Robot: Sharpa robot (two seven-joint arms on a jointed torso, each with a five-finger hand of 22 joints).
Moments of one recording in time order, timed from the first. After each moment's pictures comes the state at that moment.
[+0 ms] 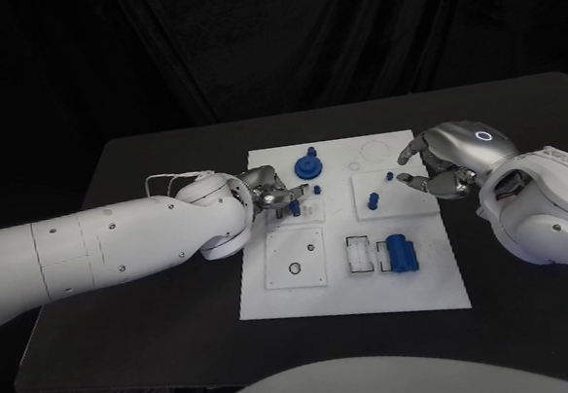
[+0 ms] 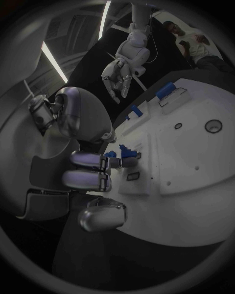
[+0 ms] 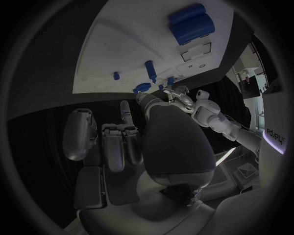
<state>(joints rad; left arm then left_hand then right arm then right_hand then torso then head) 1.23 -0.76 -0.20 1.56 -1.14 -0.28 -0.51 0.79 0.11 0.04 0.30 0.31 0.97 0.07 0.33 0.75 1.46 0.00 1.57 1.31 1.47 -0.06 1.57 1.31 0.07 1.42 0.06 1.22 1.31 1.31 -0.94 -0.25 1.77 -1.71 -0.49 -0.44 1.37 -0.14 0.31 0.29 0.29 0.96 0.12 0.10 0.31 1.47 0.04 1.57 1.31 1.46 -0.03 1.57 1.31 0.07 1.43 0.08 1.24 1.31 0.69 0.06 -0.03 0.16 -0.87</state>
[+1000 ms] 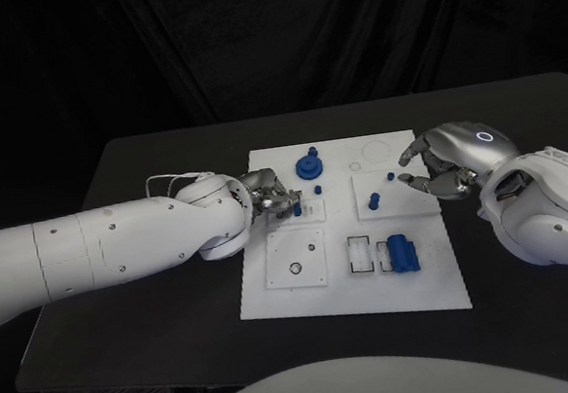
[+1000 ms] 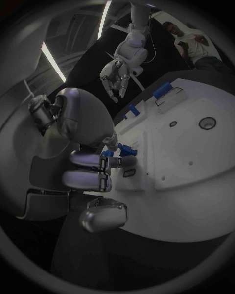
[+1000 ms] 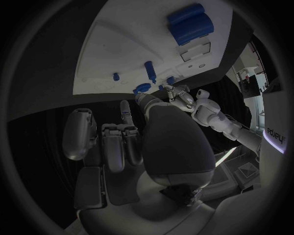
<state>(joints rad) 1.23 -0.77 -0.21 1.56 -1.14 -0.26 -0.50 0.93 0.11 0.16 0.29 0.53 0.94 0.05 0.44 0.89 1.47 -0.01 1.57 1.31 1.47 -0.06 1.57 1.31 0.07 1.43 0.06 1.19 1.31 1.31 -0.94 -0.25 1.77 -1.71 -0.48 -0.44 1.38 -0.14 0.31 0.28 0.30 0.96 0.12 0.10 0.31 1.47 0.04 1.57 1.31 1.46 -0.03 1.57 1.31 0.07 1.43 0.08 1.24 1.31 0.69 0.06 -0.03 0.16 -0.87</state>
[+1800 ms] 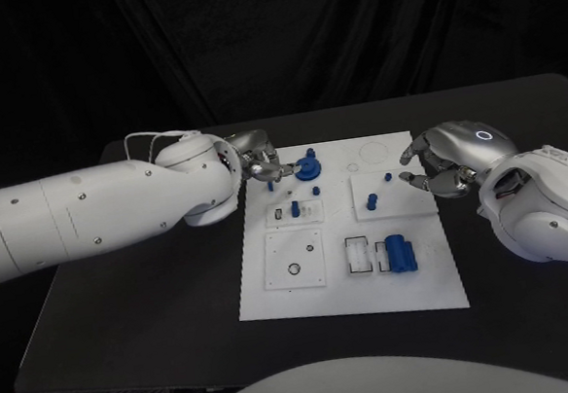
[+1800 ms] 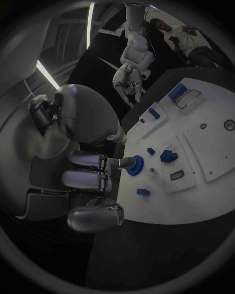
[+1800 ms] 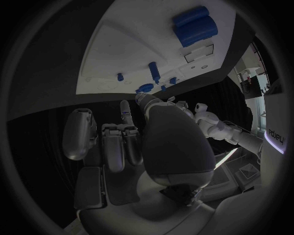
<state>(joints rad) 1.39 -0.78 -0.21 1.57 -1.19 -0.18 -0.53 1.01 -0.01 0.10 0.29 0.28 0.93 0.04 0.51 0.97 1.47 -0.02 1.57 1.31 1.47 -0.07 1.57 1.31 0.07 1.46 0.04 1.30 1.31 1.30 -0.93 -0.25 1.74 -1.71 -0.48 -0.44 1.38 -0.14 0.31 0.28 0.31 0.96 0.12 0.10 0.31 1.47 0.04 1.57 1.31 1.46 -0.03 1.57 1.31 0.07 1.43 0.08 1.24 1.31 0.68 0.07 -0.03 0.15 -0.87</state>
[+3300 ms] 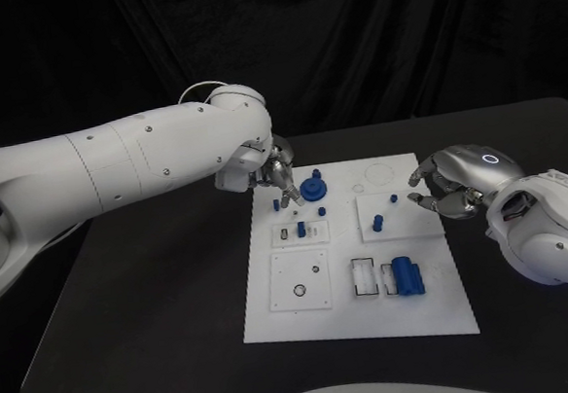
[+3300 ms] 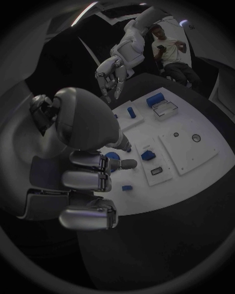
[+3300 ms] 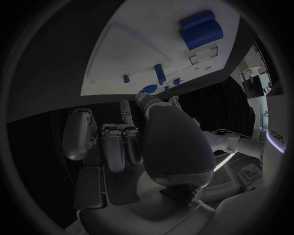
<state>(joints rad) 1.50 -0.54 -0.21 1.24 -1.00 0.50 -0.60 1.16 0.03 0.06 0.23 0.23 1.00 0.05 0.27 0.85 1.47 -0.01 1.57 1.31 1.47 -0.06 1.57 1.31 0.04 1.47 0.05 1.45 1.31 1.30 -0.91 -0.25 1.71 -1.69 -0.49 -0.43 1.38 -0.14 0.32 0.28 0.31 0.97 0.12 0.10 0.30 1.47 0.04 1.57 1.31 1.46 -0.03 1.57 1.31 0.07 1.43 0.08 1.24 1.31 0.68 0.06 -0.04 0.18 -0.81</state>
